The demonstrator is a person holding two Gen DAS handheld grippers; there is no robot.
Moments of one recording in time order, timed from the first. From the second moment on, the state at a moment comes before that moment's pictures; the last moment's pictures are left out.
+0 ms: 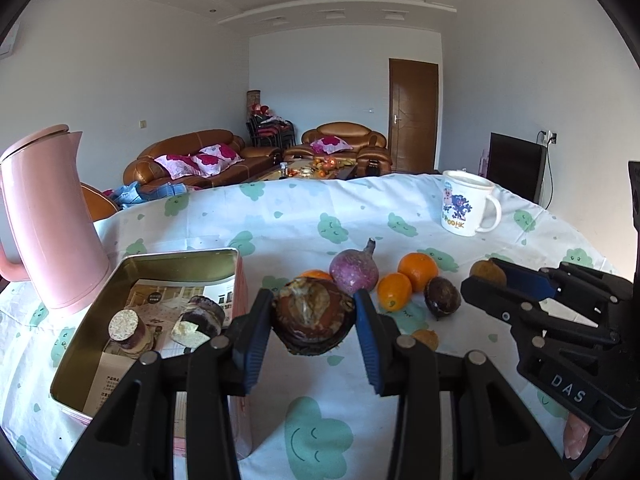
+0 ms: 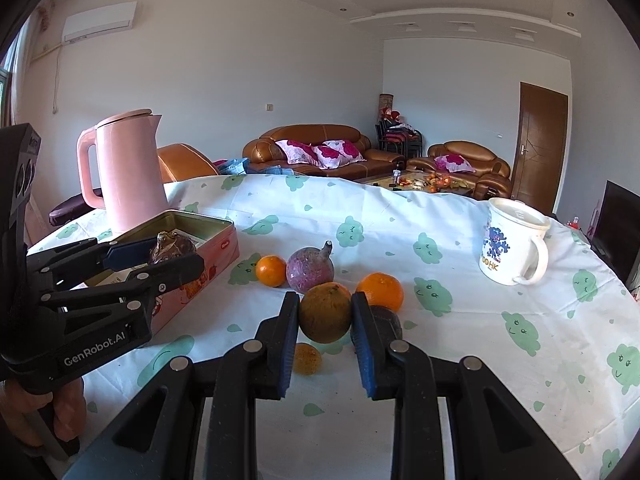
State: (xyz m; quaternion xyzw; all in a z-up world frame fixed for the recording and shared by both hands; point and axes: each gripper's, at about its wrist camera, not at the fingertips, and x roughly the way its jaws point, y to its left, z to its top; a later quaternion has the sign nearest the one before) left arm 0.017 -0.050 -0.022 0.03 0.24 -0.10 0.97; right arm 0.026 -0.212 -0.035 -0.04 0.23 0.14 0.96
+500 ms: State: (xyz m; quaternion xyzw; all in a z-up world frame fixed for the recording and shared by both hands) left arm 0.018 -0.013 -0.022 0.01 0.25 -0.07 0.97; right arm 0.031 -0.172 -0.017 -0.07 0.22 0.18 0.96
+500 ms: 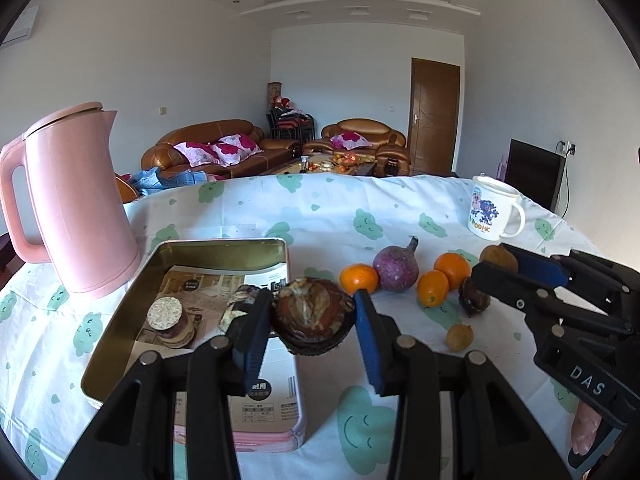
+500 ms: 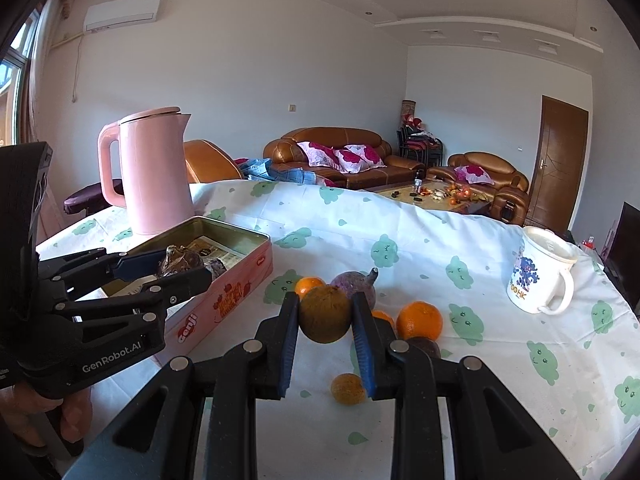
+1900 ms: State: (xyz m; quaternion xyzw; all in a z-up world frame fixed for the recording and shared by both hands) left arm 0.032 0.086 -0.031 -0.05 0.30 0.01 0.95; right arm 0.055 -0.062 -0.014 -0.11 0.24 0.27 0.93
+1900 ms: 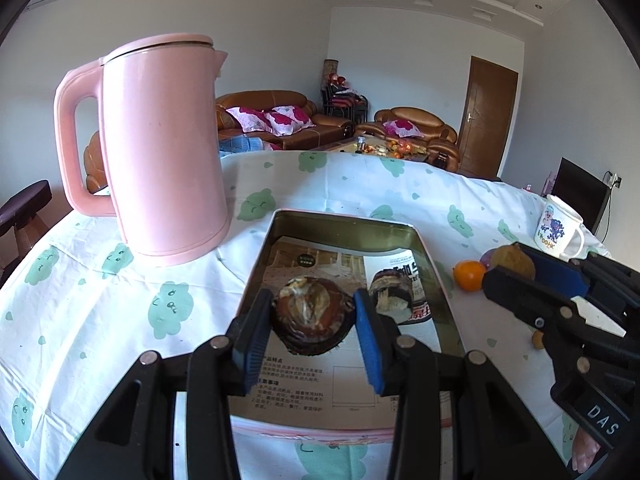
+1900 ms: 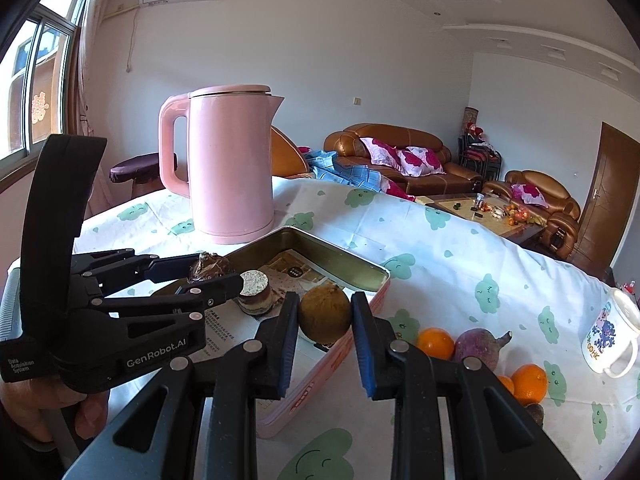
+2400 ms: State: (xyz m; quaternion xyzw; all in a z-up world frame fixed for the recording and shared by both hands) left arm 0.041 0.099 -0.043 -0.06 0.33 0.01 0.94; right arm 0.066 -0.042 -0.031 -0.11 0.27 0.29 0.91
